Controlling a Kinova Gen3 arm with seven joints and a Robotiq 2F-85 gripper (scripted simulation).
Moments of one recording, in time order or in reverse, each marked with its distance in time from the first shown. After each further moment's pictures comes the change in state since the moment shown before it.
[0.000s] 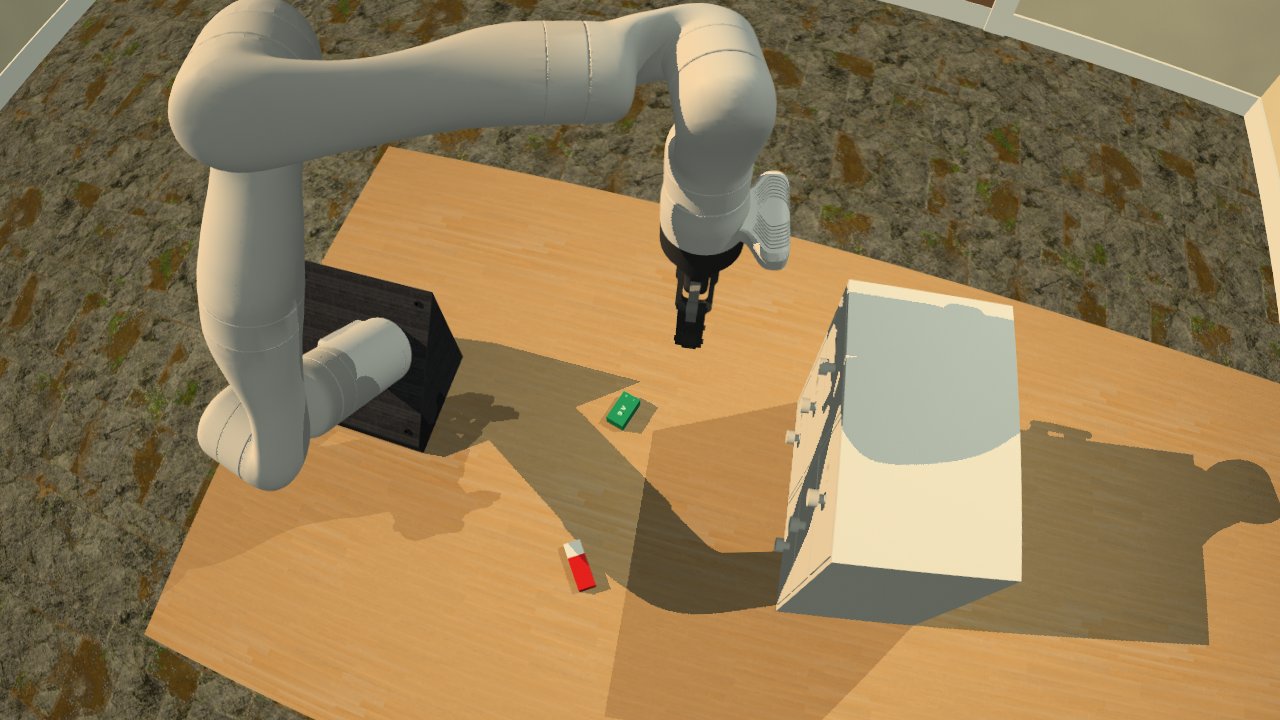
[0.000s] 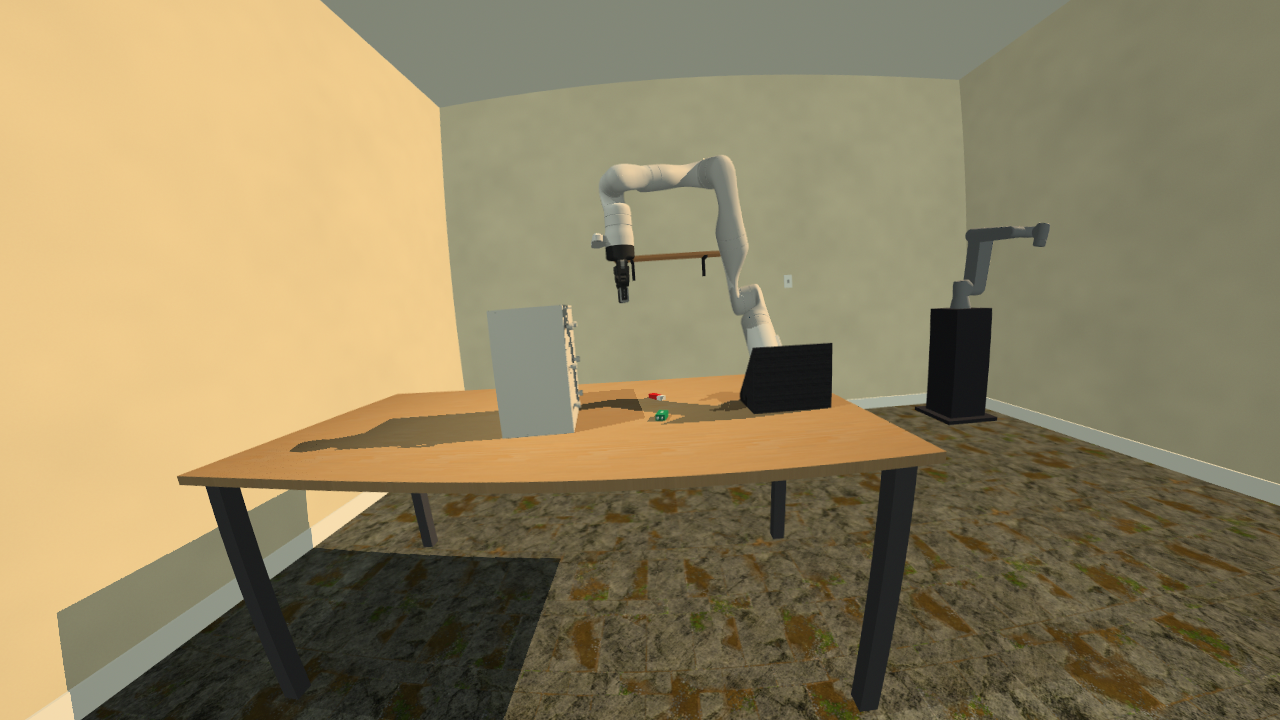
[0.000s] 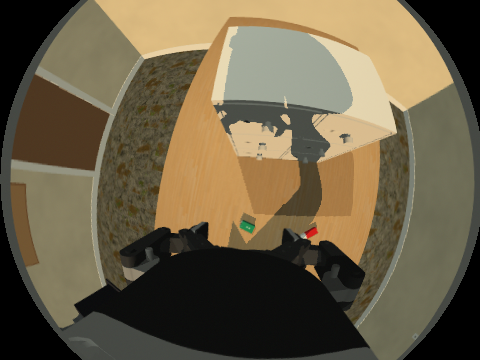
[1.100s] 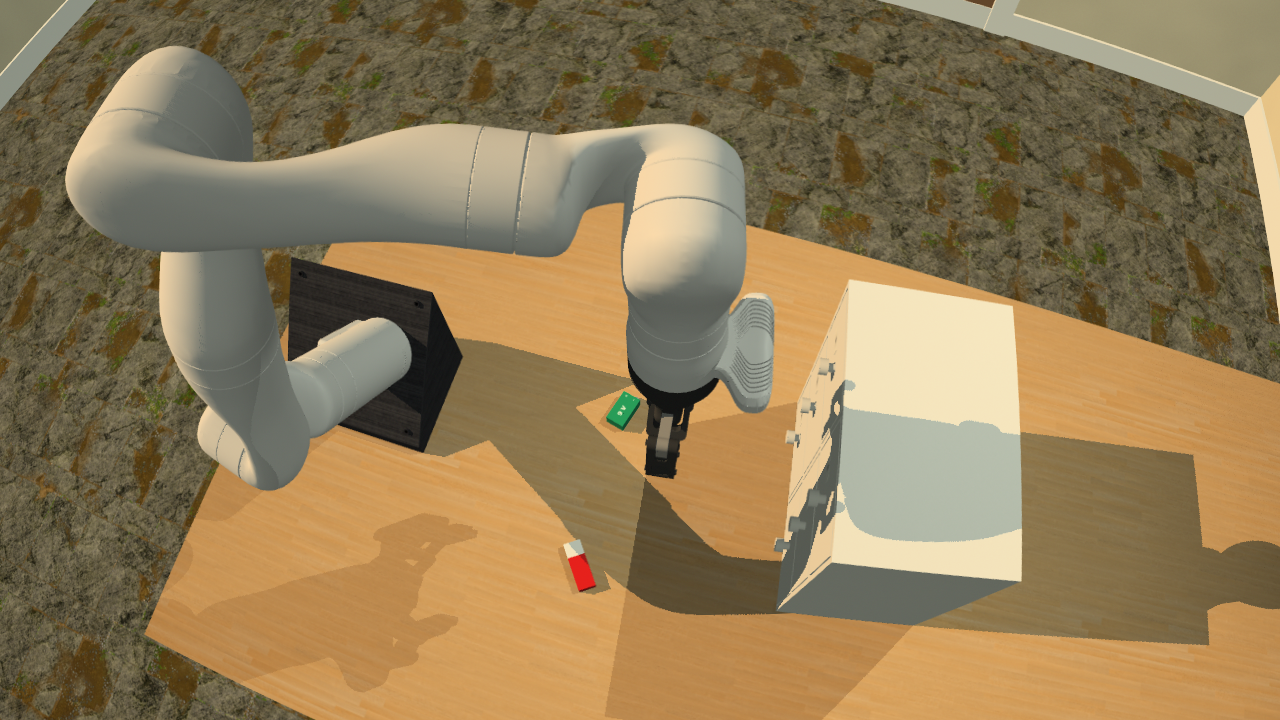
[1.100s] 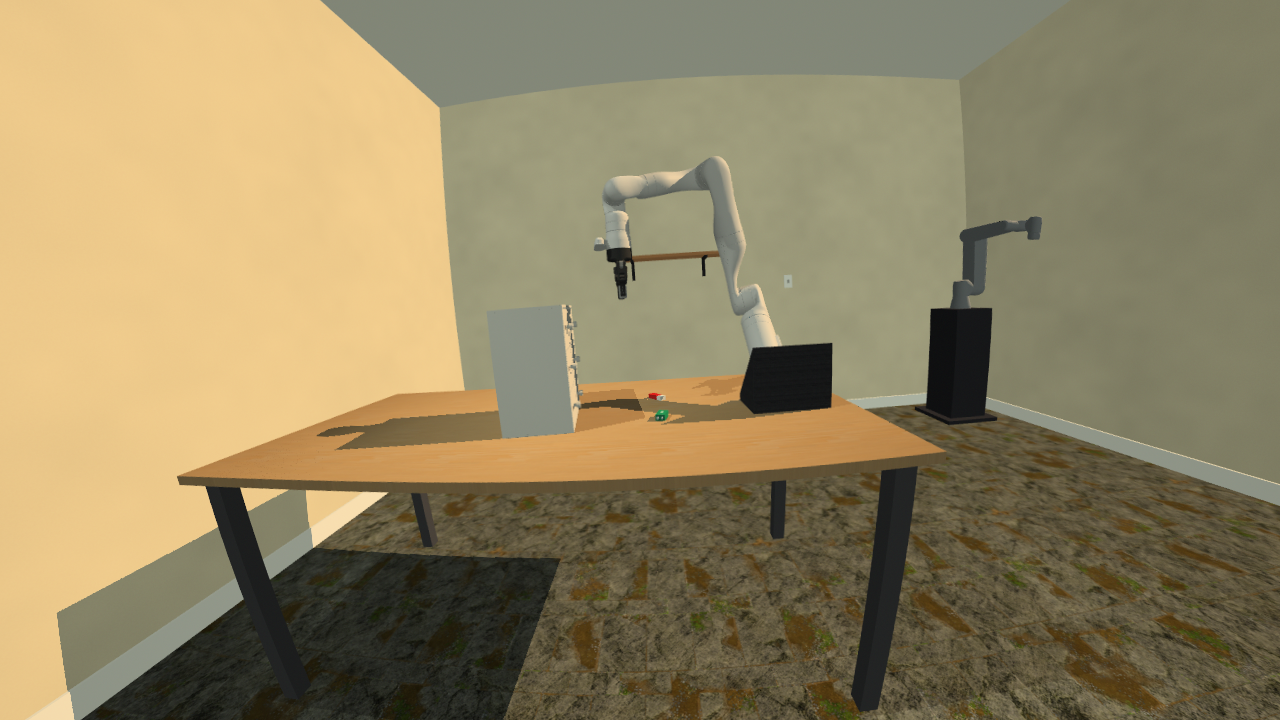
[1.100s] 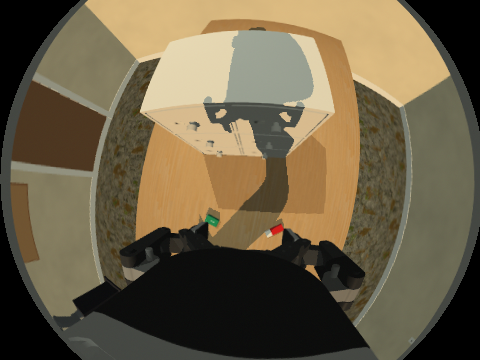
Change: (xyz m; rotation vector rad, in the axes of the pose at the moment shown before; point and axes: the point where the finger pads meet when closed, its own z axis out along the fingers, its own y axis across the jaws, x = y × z) arm -0.006 0.131 -0.013 0.010 0.000 0.008
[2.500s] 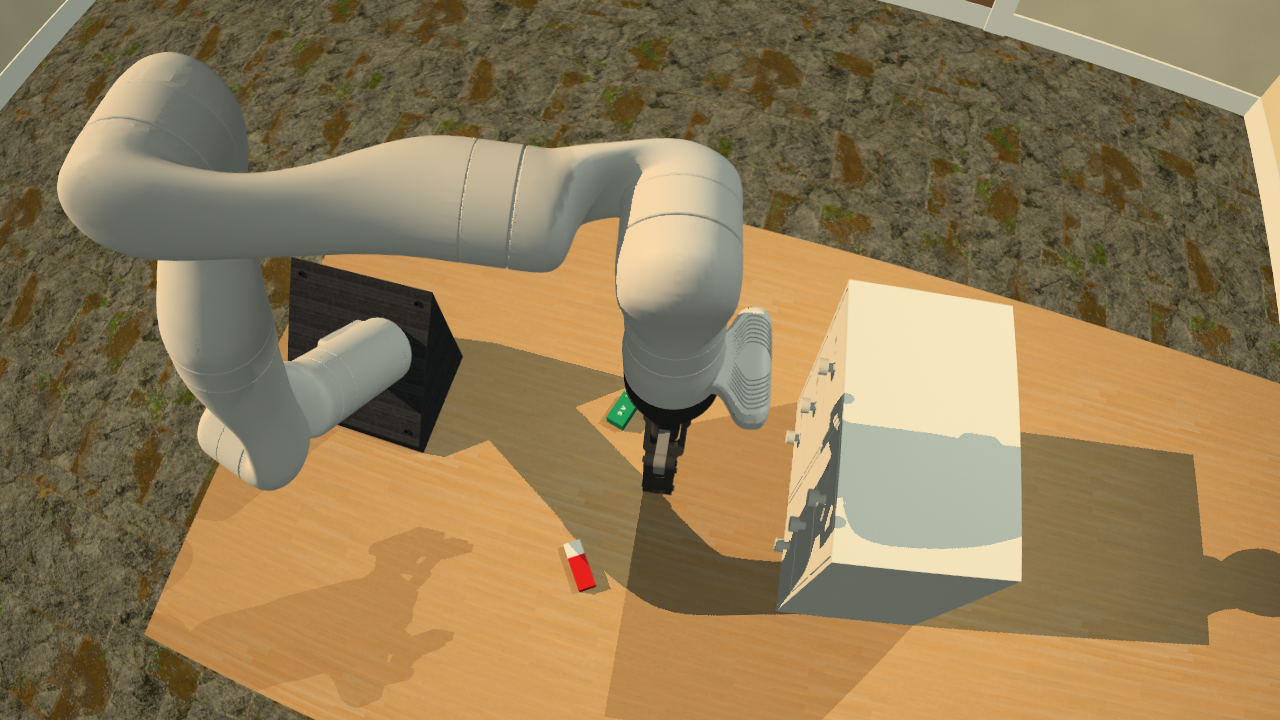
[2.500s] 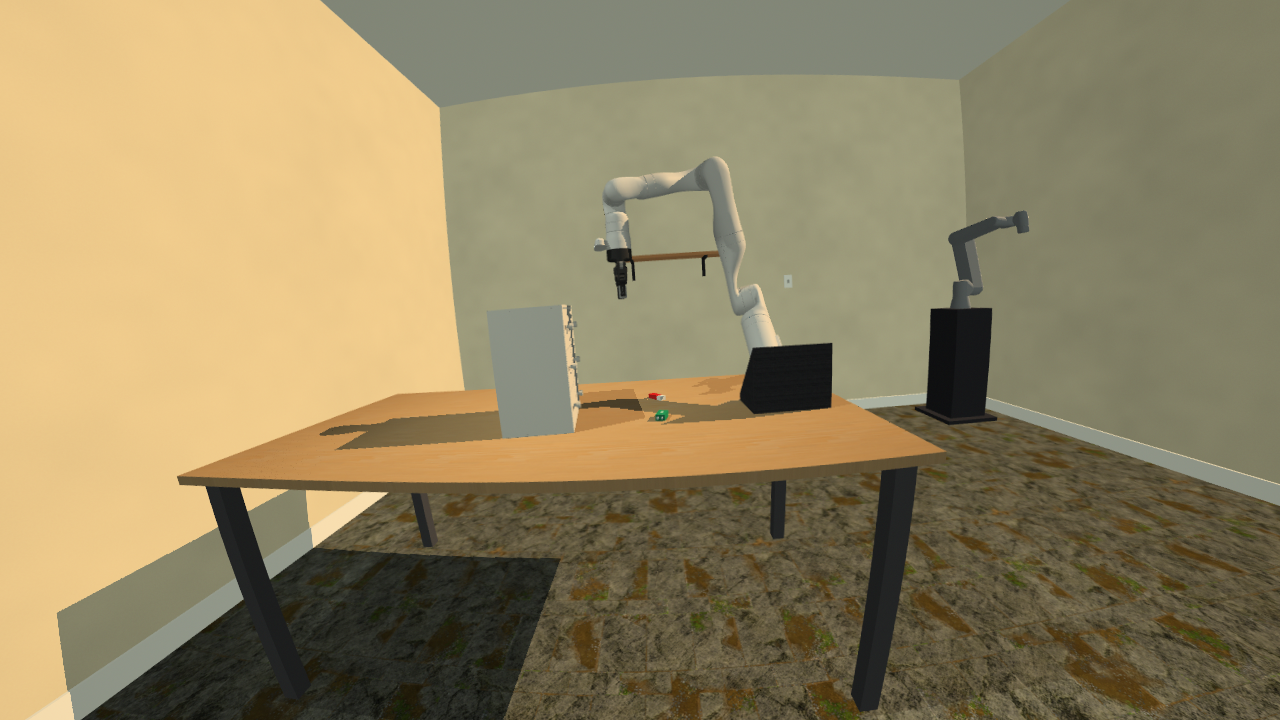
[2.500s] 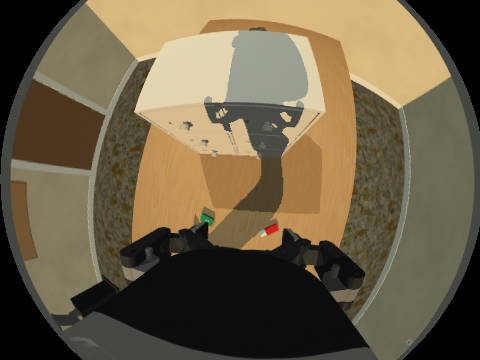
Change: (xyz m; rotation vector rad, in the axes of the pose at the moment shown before) arm 0.000 0.015 -0.001 -0.010 0.000 -0.008
